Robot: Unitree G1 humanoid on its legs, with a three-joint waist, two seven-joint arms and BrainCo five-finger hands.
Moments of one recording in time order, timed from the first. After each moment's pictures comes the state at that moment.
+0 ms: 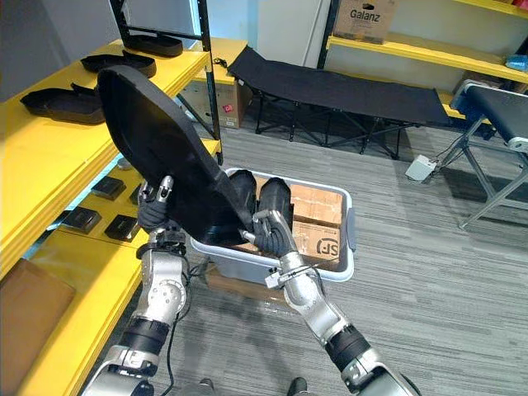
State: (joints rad) left arm -0.28 0.10 -0.09 0.22 -0.83 -0.45 0.15; right arm -0.28 -0.17 0.53 0.27 -0.07 -0.36 -0.27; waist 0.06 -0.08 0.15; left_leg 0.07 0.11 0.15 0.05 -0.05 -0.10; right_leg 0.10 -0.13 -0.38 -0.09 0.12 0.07
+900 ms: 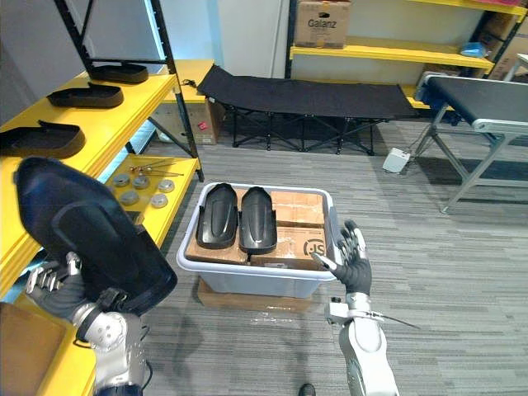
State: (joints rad) left arm 0.17 -0.03 0.28 -0.01 -0.30 -0.52 0.57; right arm 0.26 -0.10 0.02 -0.02 0.34 -0.19 -0.10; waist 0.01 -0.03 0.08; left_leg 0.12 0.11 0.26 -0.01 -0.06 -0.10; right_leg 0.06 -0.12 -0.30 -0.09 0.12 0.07
